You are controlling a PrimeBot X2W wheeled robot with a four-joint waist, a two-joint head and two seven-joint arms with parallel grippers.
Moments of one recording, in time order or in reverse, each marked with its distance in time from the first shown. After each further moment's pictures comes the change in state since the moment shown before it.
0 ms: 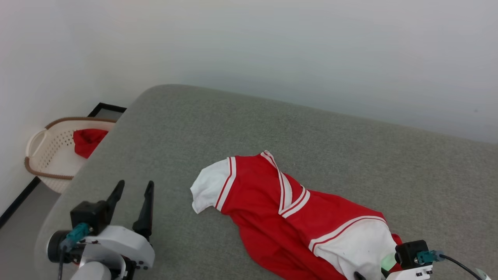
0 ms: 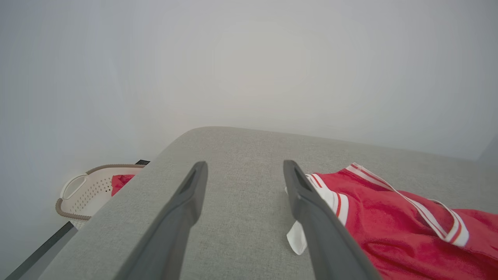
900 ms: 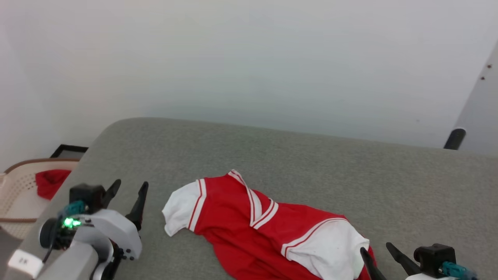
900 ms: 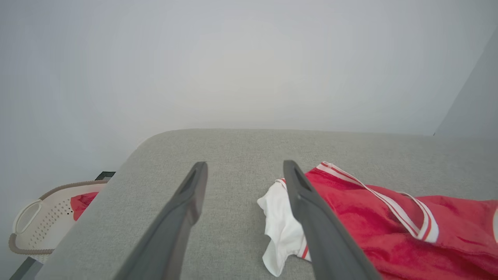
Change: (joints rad) left arm -0.226 0.153 -0.349 0.241 -0.278 -0.026 0.007; right arm 0.060 -0.009 -0.006 -0.102 -0.002 0.000 -0.321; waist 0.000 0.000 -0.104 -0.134
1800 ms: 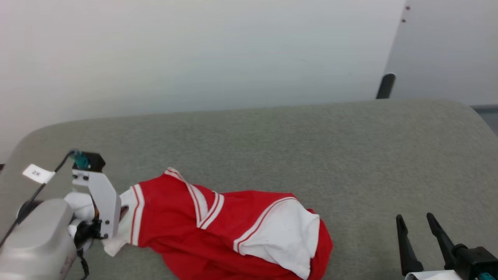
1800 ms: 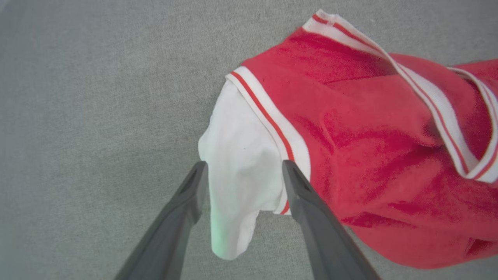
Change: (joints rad) left arm -0.283 -0.006 -0.128 0.334 -0.069 -0.149 0.716; right arm -0.030 0.080 -0.175 0.036 -0.170 0.000 -0.343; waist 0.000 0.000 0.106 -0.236
